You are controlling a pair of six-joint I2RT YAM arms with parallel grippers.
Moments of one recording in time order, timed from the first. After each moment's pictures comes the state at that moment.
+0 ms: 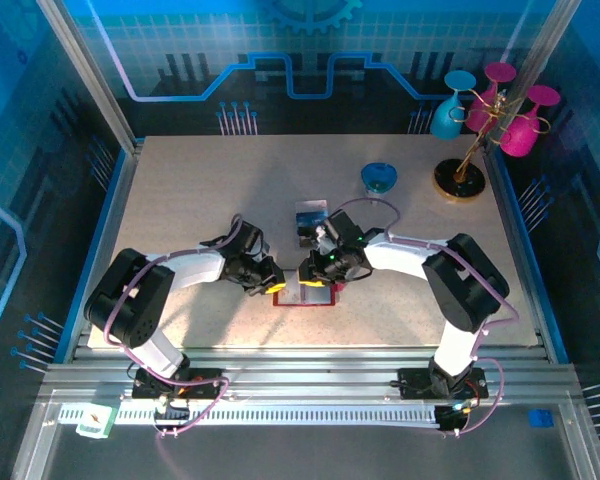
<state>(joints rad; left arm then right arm) -0.42 1.62 0.74 -0.26 0.54 -0.90 0.65 1.78 1.01 -0.31 -0.58 0.75</state>
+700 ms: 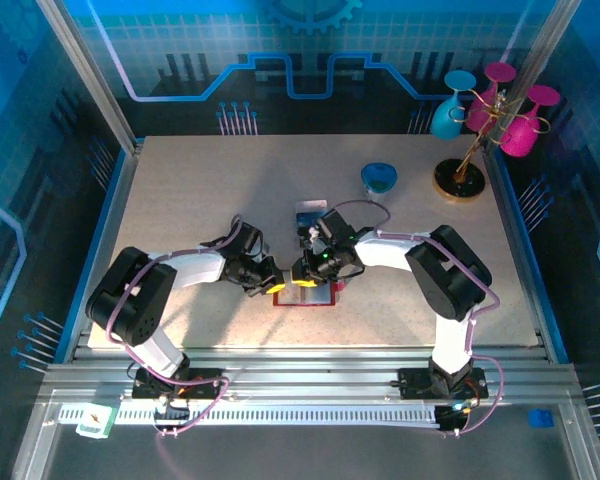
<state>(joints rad) -0.42 1.64 0.74 -0.24 0.55 -0.90 0.65 1.89 1.06 -0.26 -0.65 0.76</state>
